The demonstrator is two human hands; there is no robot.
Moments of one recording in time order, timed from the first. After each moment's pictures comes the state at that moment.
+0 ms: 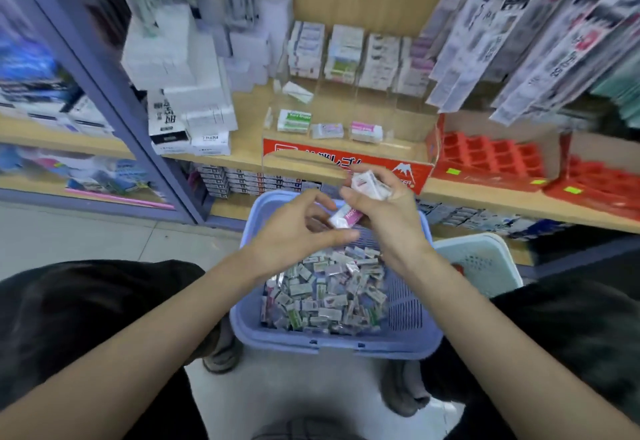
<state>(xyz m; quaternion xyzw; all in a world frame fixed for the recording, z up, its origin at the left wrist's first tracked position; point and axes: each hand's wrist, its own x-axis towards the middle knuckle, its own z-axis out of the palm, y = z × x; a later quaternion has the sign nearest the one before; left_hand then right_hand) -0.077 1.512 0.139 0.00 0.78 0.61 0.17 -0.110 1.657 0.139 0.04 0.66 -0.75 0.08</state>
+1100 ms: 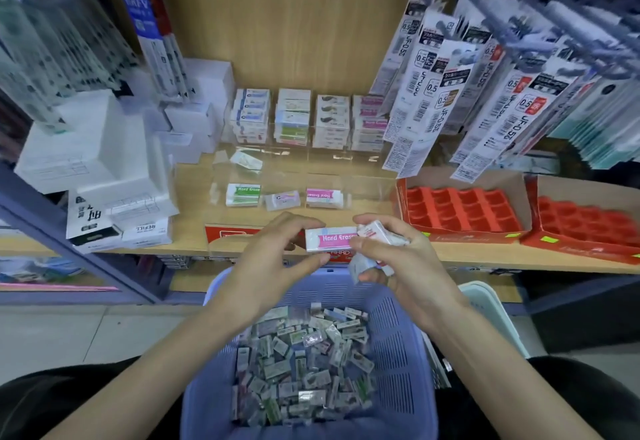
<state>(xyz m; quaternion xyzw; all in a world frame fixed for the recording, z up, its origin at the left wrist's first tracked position) -0.170 1.536 0.149 0.12 0.86 0.49 0.02 -0.166 1.715 0.174 0.13 0.62 -0.76 0.15</state>
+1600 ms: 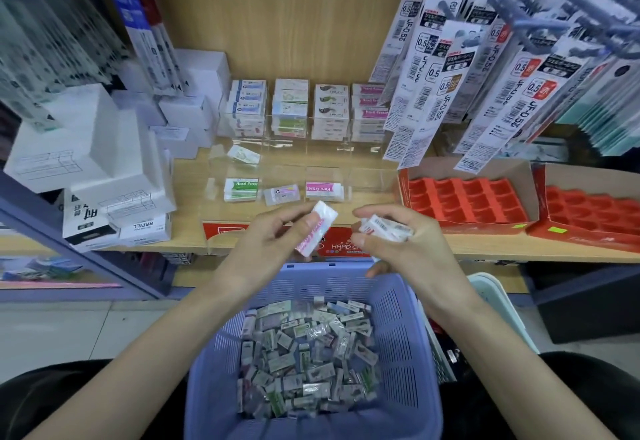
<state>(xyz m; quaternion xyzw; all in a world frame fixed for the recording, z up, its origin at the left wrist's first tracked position) -0.180 1.541 0.155 0.01 0.71 0.69 0.13 -0.168 1.720 0.177 0.05 0.70 -0.70 0.11</state>
